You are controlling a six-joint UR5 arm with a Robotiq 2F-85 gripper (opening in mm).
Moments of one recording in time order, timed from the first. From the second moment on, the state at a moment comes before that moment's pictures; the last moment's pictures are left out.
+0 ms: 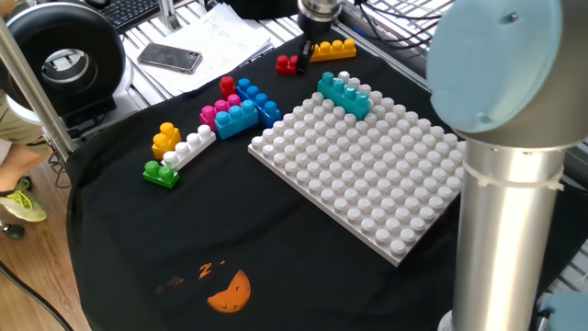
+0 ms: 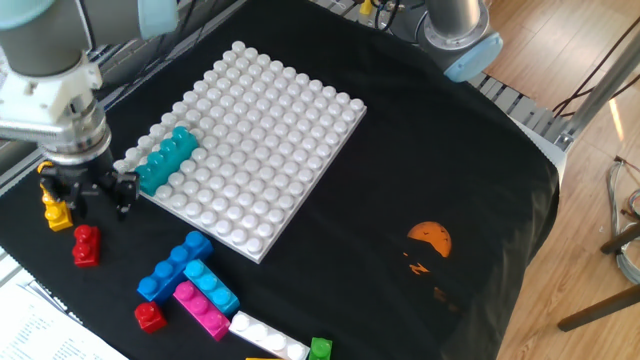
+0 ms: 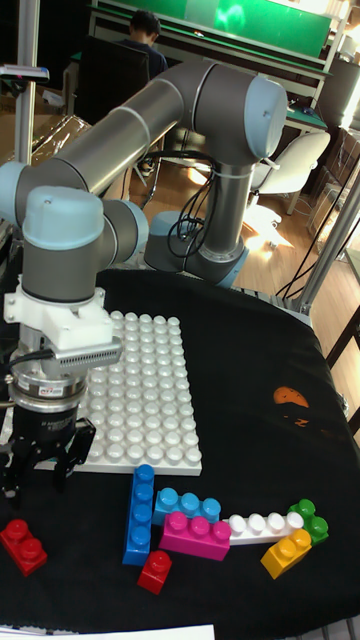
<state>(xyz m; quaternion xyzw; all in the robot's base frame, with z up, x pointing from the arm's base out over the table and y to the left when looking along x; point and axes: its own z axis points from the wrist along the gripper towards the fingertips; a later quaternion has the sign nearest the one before) 0.731 -0.143 0.043 -0.32 0.94 -0.02 0.11</state>
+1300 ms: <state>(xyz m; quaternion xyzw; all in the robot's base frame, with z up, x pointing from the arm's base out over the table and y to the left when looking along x) 0.770 -0.127 0.010 -0.36 0.93 0.00 0.12</state>
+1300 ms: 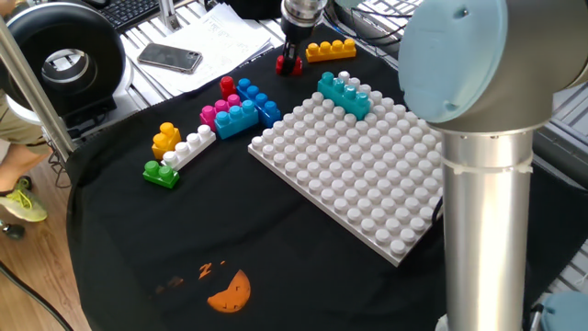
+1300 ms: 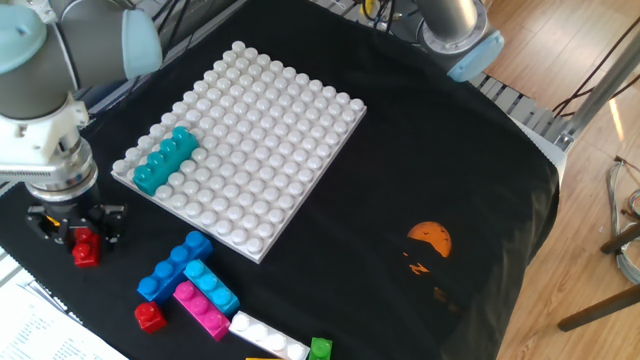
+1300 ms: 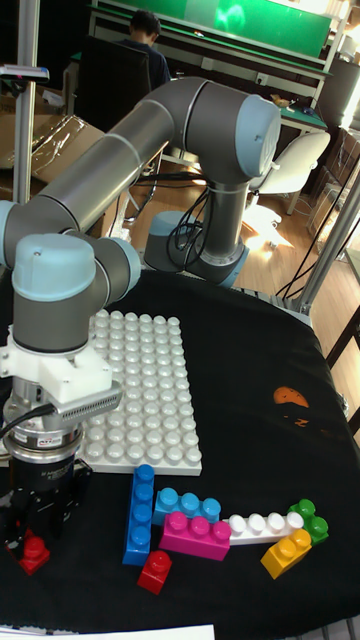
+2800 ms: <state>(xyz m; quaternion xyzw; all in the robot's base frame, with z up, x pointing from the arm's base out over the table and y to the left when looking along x) 0.742 -0.131 0.051 -0.25 0.97 0.01 0.06</state>
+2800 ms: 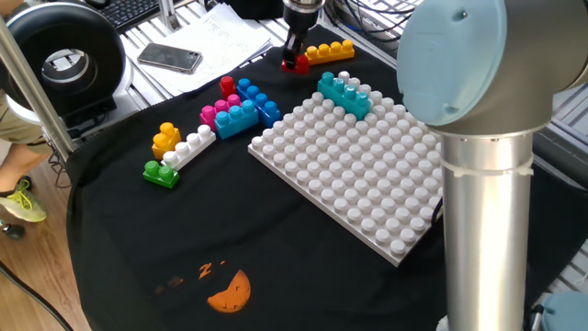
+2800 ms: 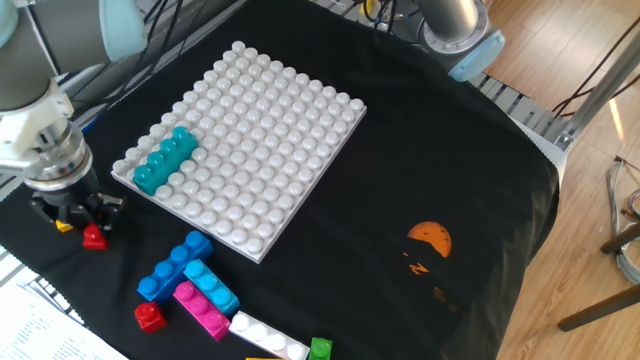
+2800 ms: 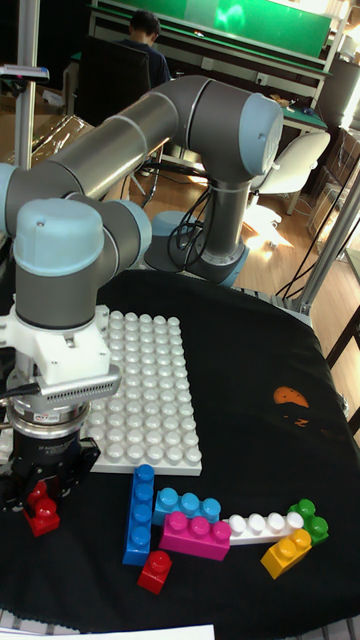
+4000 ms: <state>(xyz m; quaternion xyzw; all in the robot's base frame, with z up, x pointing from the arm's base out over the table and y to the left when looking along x) 0.688 -0.101 0.105 -0.08 0.99 0.04 0.06</state>
